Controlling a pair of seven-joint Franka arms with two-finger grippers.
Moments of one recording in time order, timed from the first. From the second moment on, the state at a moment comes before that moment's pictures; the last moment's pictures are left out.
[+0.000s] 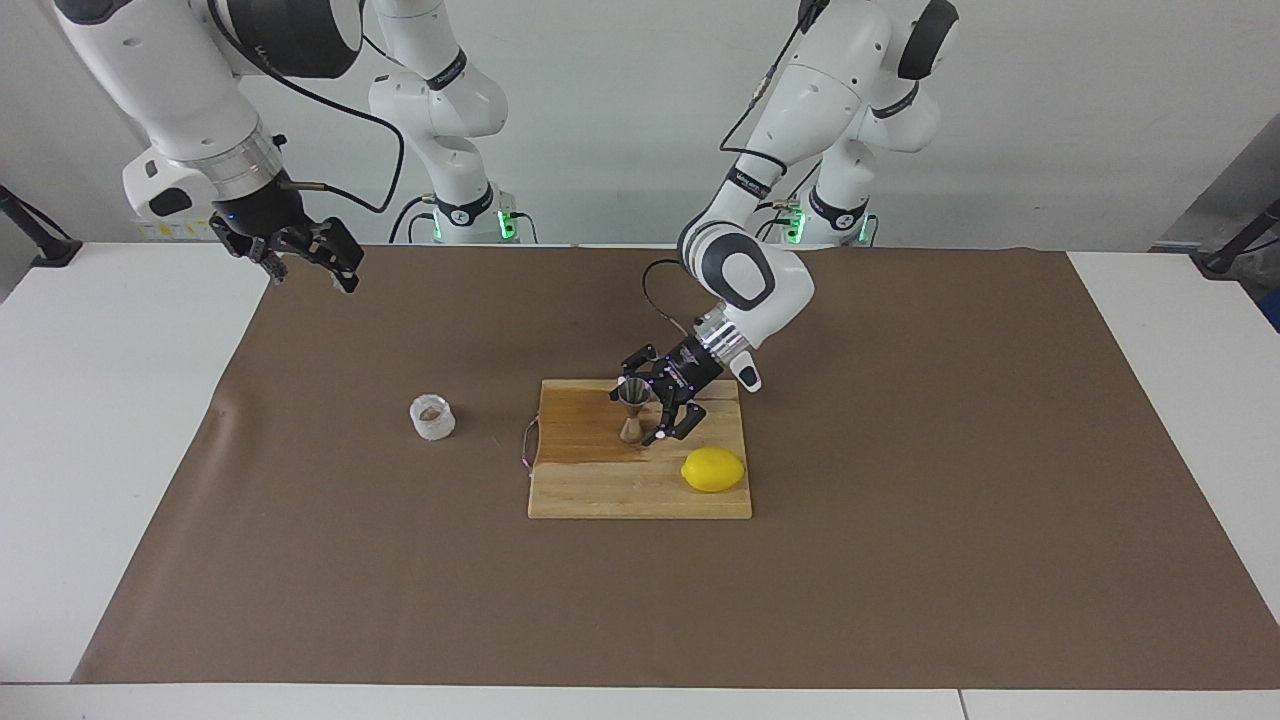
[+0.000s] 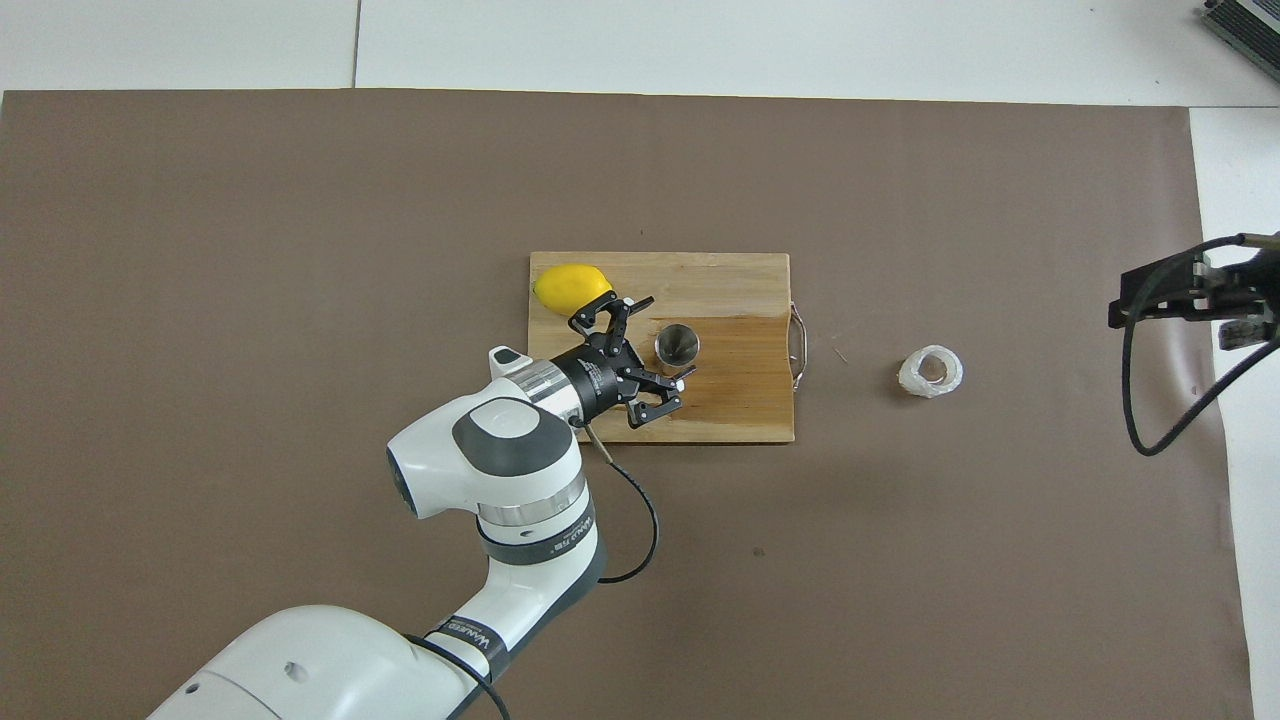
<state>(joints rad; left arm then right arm) -0.57 0.39 -0.13 -1.92 -2.18 2.80 -0.62 -0.08 0.04 0.03 -1.54 0.03 1.53 0.15</state>
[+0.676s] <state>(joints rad) -0.57 0.23 -0.14 -2.07 -2.08 2.84 -0.54 -0.08 0.02 0.03 -1.55 0.03 1.50 -0.29</state>
